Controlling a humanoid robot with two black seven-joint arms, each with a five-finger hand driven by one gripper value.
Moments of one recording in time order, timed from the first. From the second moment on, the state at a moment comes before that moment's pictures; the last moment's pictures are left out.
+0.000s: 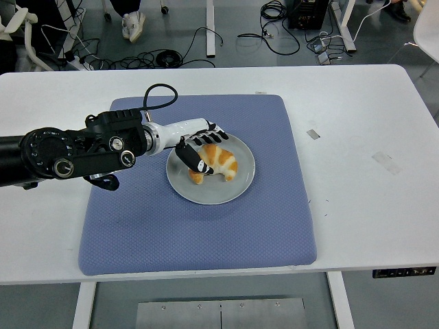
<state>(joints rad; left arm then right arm) -1.36 0.29 0.28 -1.16 0.62 0.12 0.07 -0.07 0.00 0.10 0.12 -0.10 -0.08 0.22</state>
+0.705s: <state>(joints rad) -1.37 0.36 0.07 -1.15 0.63 0.12 0.07 -0.07 0.00 0.10 0.12 -0.10 -0.08 0.22</state>
